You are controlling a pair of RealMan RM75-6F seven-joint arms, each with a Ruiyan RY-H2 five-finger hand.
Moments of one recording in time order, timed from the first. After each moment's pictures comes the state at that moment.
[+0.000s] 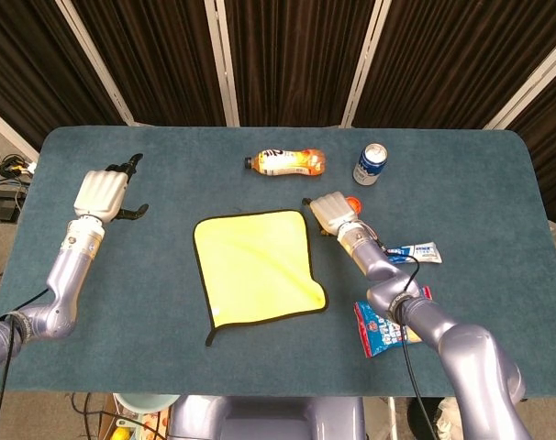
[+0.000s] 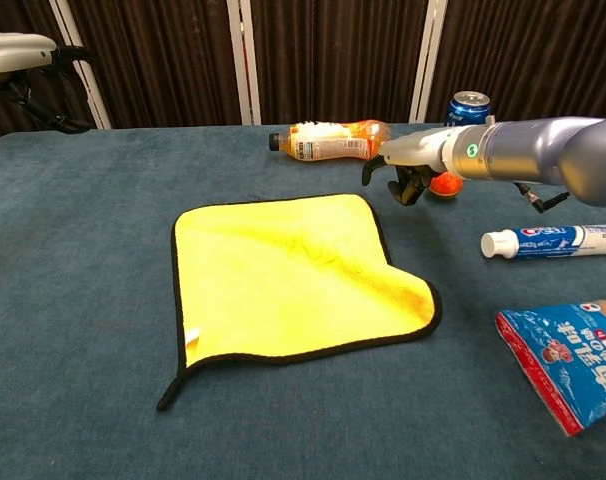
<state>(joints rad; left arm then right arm) -0.82 -1.34 -0.25 -1.31 0.86 0.86 0.36 1.12 -1.80 0.20 -0.64 -1.20 0.41 0.00</state>
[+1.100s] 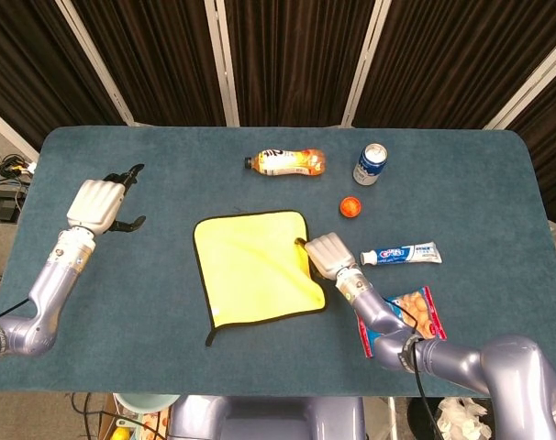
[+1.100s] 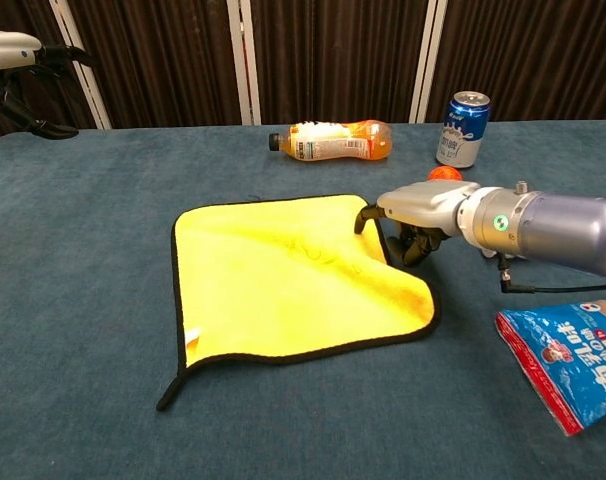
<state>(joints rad) -0.76 -1.25 -0.20 -1.40 1.01 0.88 0.24 0.95 -1.69 0.14 -1.18 -0.93 0.71 -0.43</state>
